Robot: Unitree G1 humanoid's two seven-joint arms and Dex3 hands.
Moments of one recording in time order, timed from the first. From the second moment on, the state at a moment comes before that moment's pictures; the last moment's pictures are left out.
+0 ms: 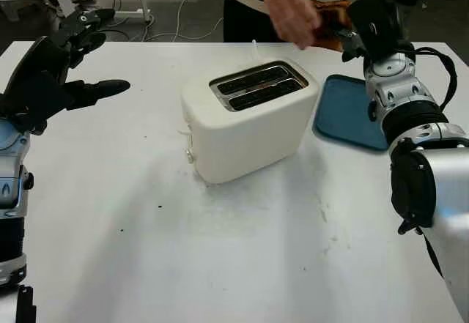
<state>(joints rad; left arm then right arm) -0.45 0.64 0.21 -0.03 -0.01 0.07 -0.43 -1.25 -0.38 -0.07 1.34 -0.23 -0.05 -0.20</state>
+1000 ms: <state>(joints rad) -0.45 0.64 0.22 -0.03 -0.01 0.07 -0.43 -1.25 -0.38 -0.06 1.34 -0.24 -0.05 -0.19</state>
